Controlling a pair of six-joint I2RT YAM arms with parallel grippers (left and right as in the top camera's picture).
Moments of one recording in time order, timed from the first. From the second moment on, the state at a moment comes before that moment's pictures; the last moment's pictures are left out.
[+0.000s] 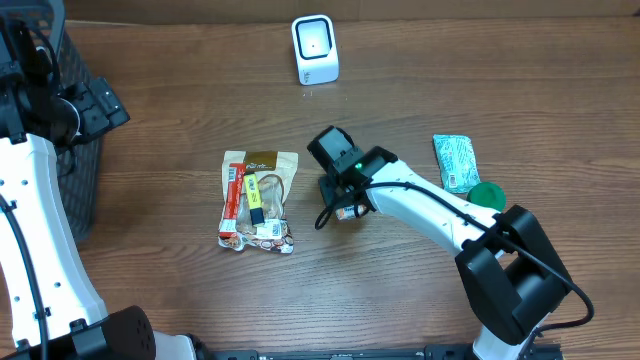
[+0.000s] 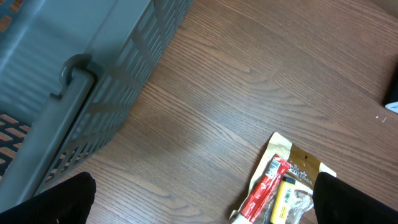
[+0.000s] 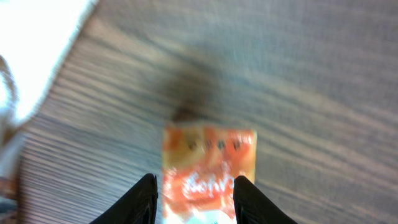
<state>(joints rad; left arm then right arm) 0.32 1.63 1.92 -1.38 -0.03 -0.26 0.69 1.88 1.30 -0.70 0.12 0.36</state>
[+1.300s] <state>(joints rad) 0.32 1.63 1.92 -1.38 -0.03 -0.26 0.46 1.88 1.19 -0.71 -0.26 0.23</state>
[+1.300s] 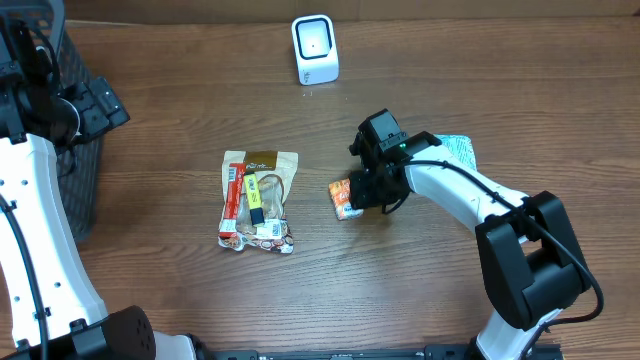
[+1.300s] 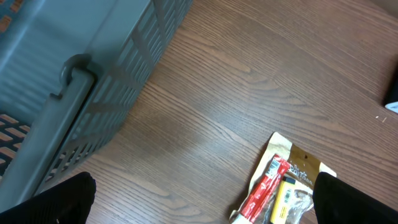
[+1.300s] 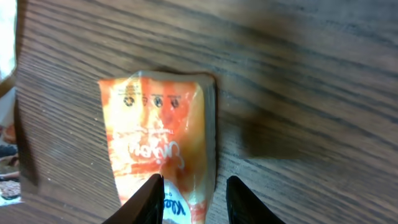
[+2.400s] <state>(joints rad) 0.32 1.63 1.92 -1.38 -0.03 -0.26 0.46 1.88 1.18 -0.63 -0.30 0.23</state>
